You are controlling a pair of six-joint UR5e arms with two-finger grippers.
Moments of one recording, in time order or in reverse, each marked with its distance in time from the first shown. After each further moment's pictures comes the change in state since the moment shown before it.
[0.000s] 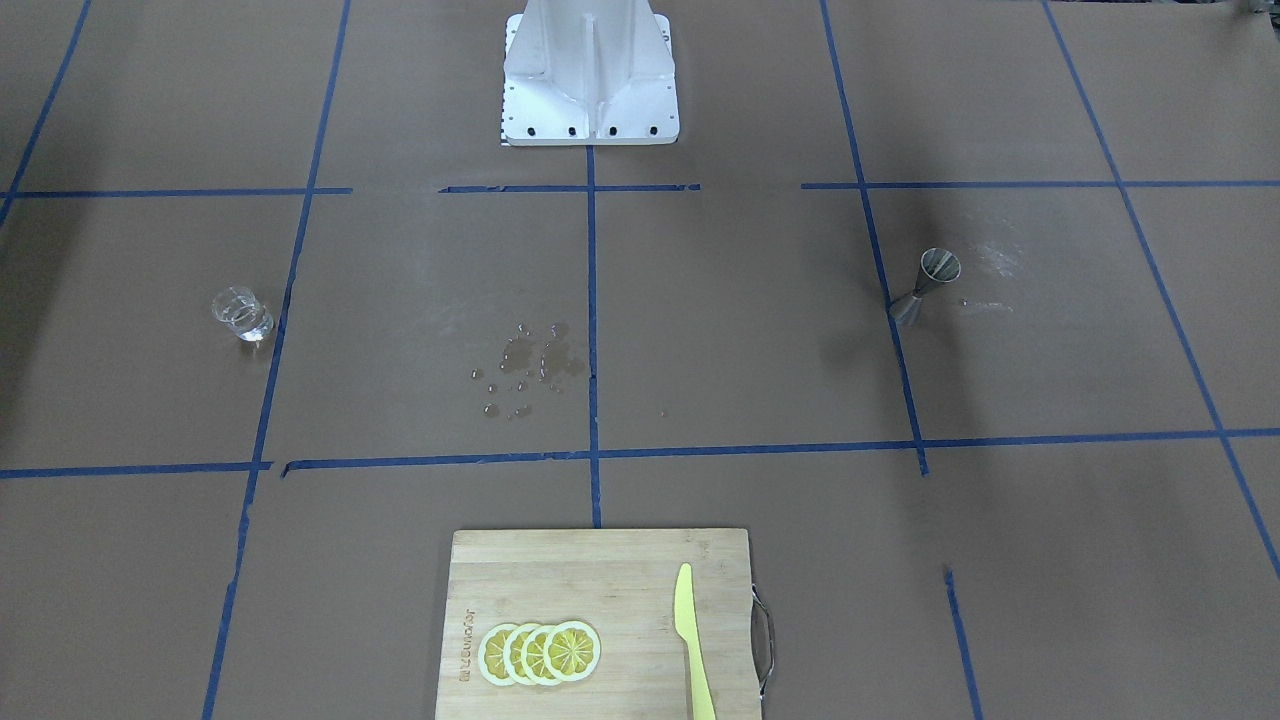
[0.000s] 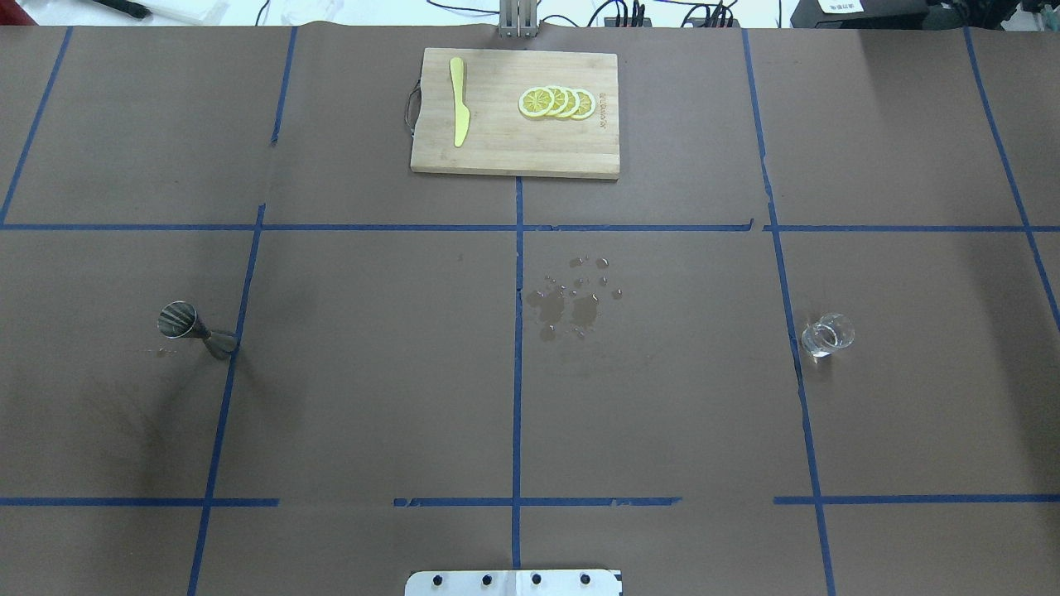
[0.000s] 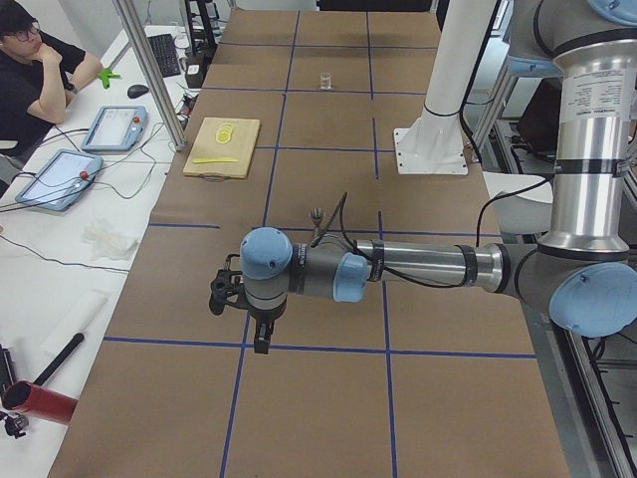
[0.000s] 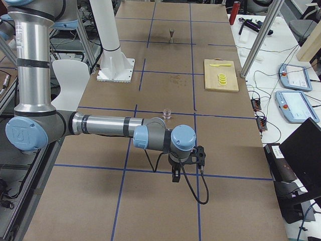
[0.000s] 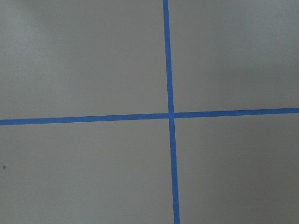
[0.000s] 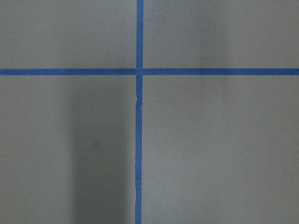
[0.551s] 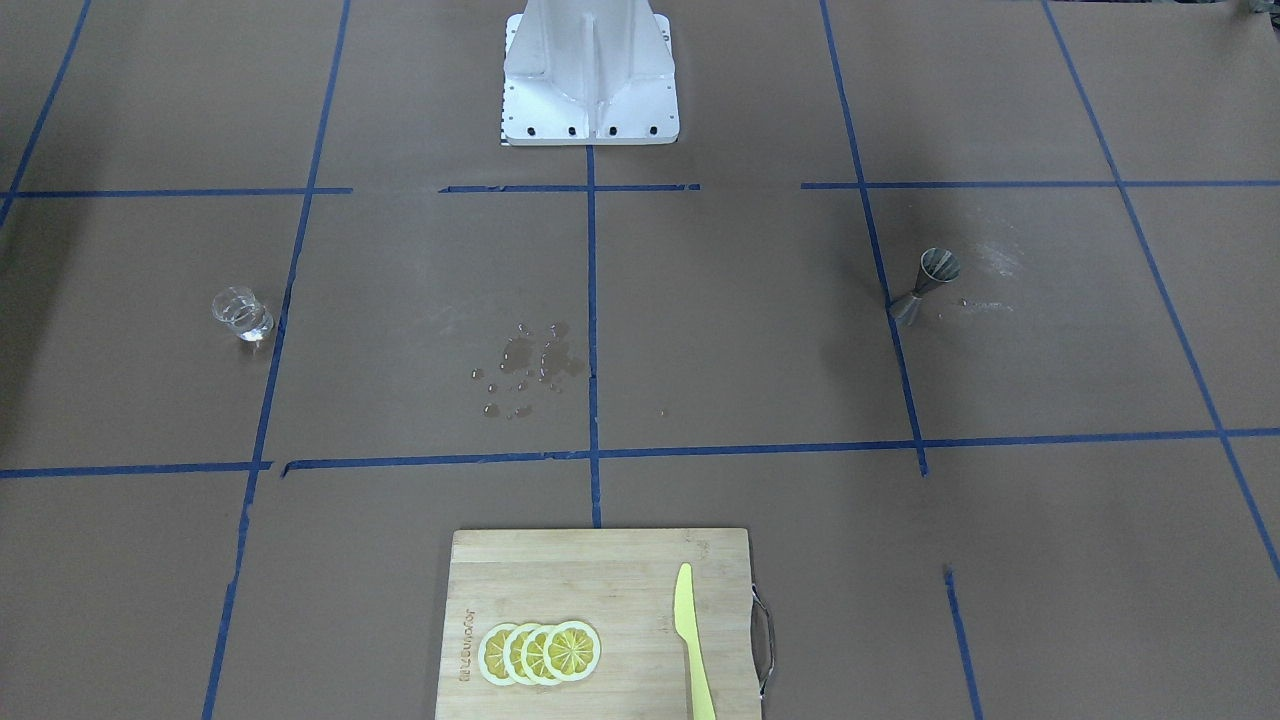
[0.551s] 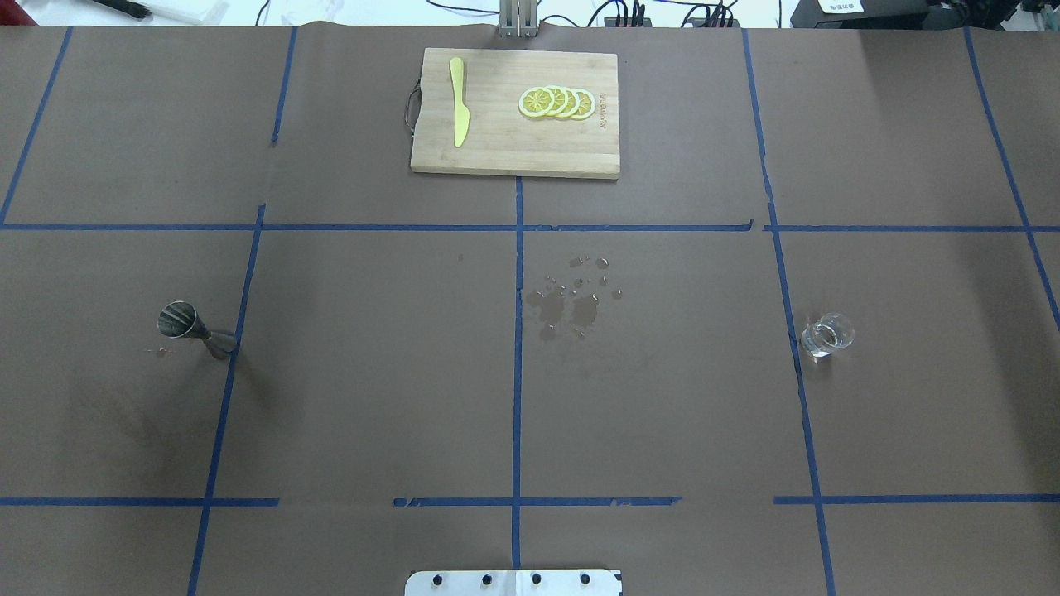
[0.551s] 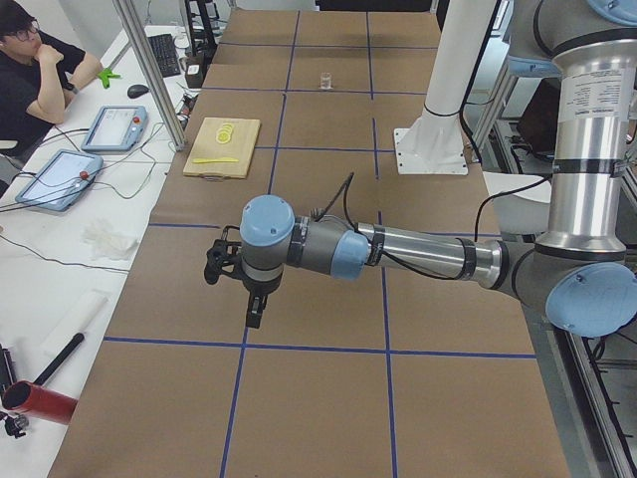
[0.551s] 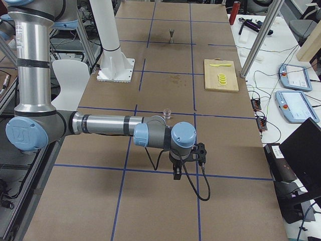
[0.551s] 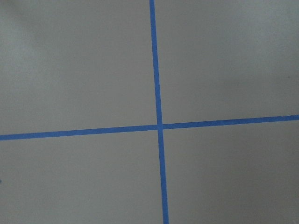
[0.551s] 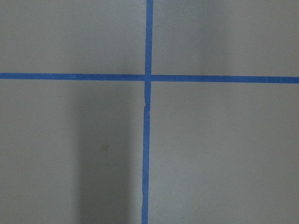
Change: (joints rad) left arm 0.007 -0.013 -0.136 -0.012 0.001 -0.076; right arm -0.001 0.004 0.025 0.000 0.007 0.002
